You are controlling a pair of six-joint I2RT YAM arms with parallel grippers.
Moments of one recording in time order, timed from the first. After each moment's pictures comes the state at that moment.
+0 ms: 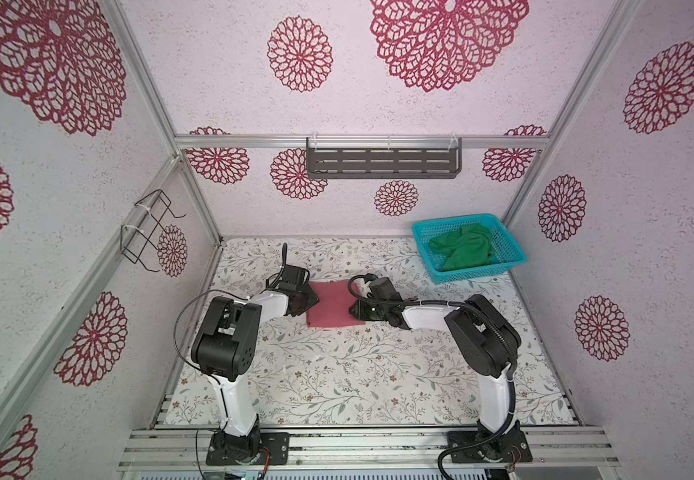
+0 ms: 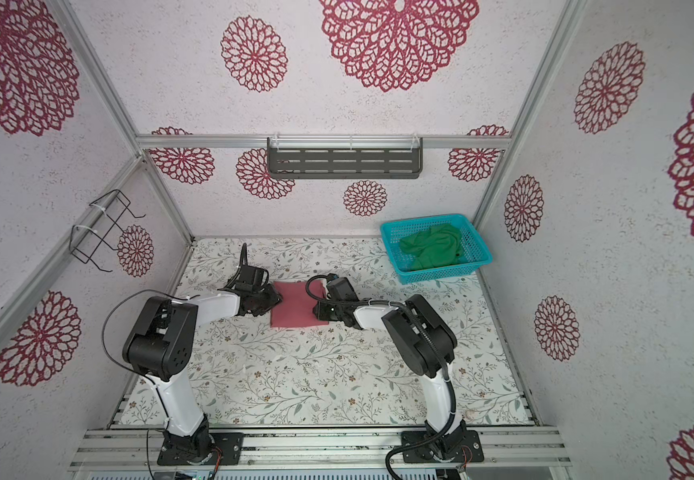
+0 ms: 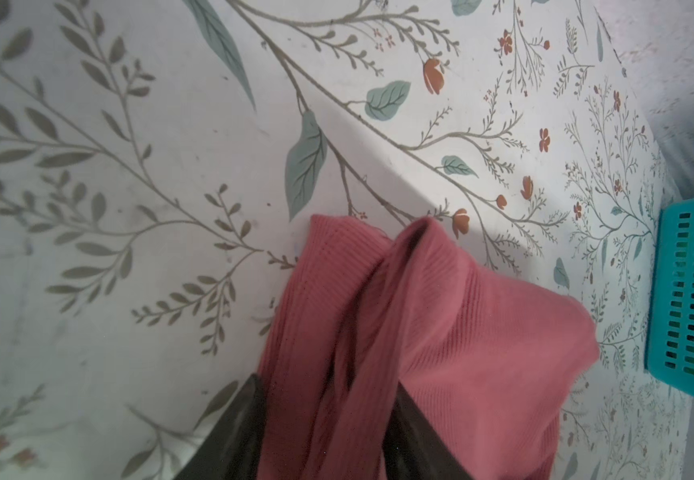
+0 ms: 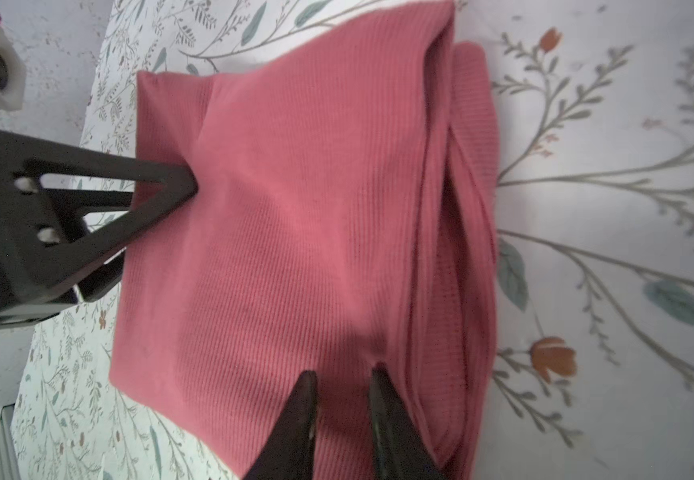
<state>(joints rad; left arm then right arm) -0.25 1.90 1.08 -0.12 0.07 -0.77 0.67 2.01 1.16 0.11 -0.21 0.62</state>
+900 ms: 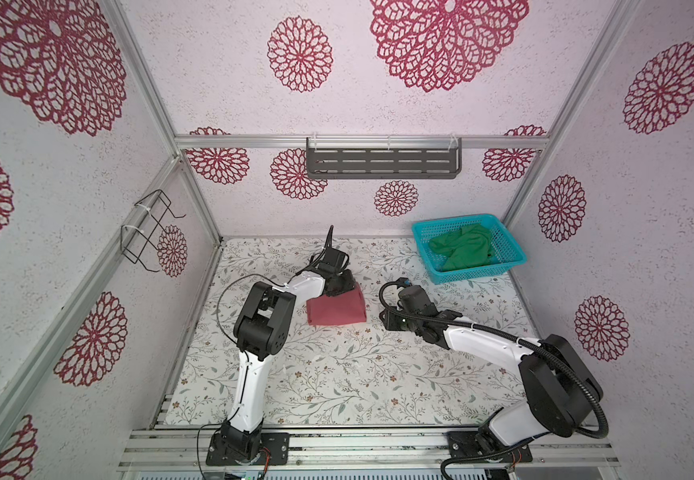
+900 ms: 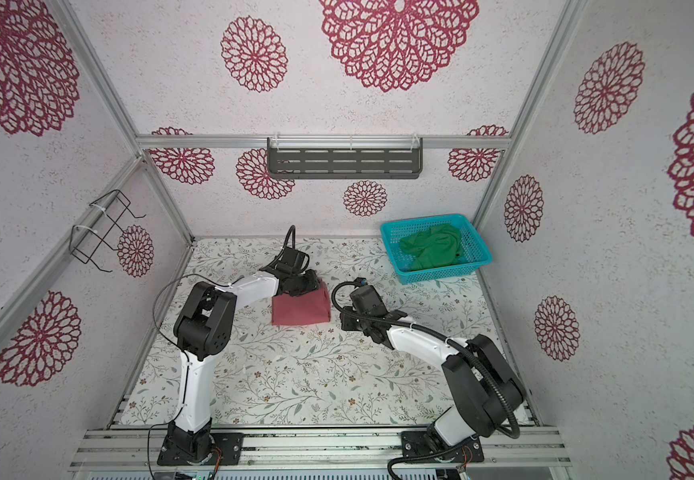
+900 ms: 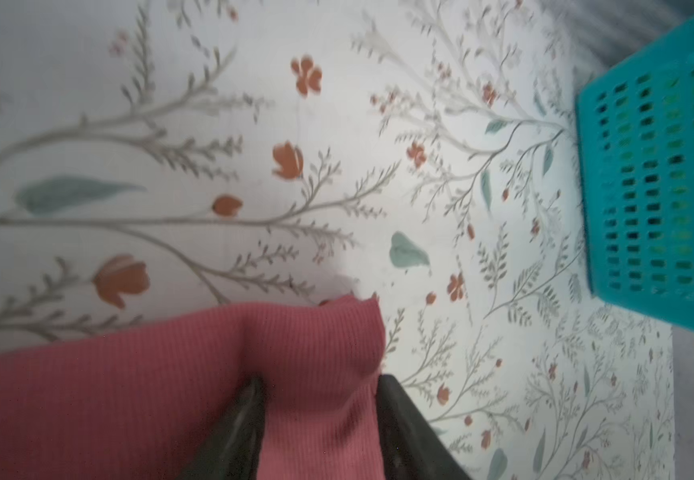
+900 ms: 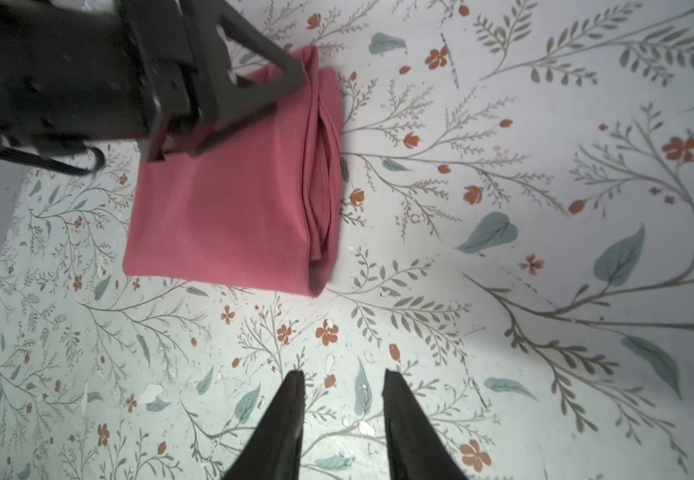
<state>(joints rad) -0.43 2.19 1.54 -0.21 0.13 -0.66 0.65 1.52 0.86 -0.13 -0.02 0.58</state>
